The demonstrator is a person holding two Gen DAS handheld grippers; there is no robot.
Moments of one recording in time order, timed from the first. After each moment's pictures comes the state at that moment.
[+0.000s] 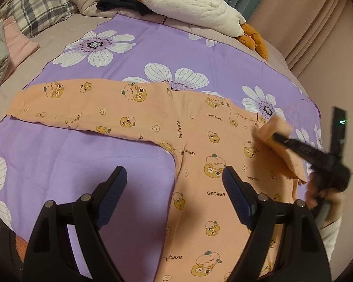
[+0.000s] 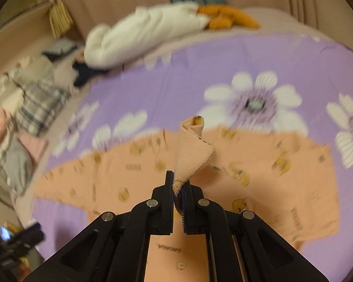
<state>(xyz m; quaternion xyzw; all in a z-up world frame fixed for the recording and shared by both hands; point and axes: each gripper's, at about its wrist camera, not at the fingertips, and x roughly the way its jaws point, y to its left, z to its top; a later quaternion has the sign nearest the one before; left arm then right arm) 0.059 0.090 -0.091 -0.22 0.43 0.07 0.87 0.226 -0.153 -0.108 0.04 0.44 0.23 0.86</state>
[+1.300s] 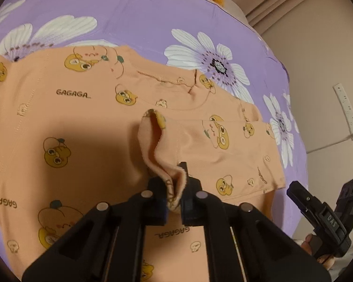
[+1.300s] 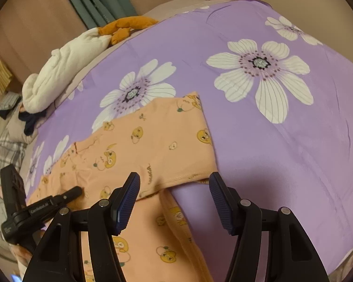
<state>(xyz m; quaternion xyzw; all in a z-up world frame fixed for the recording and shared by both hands) 0.220 -0.033 -0.166 -0.24 0.50 -0.11 0.83 0.181 -0.329 -0.125 0.18 0.44 0.06 0.88</state>
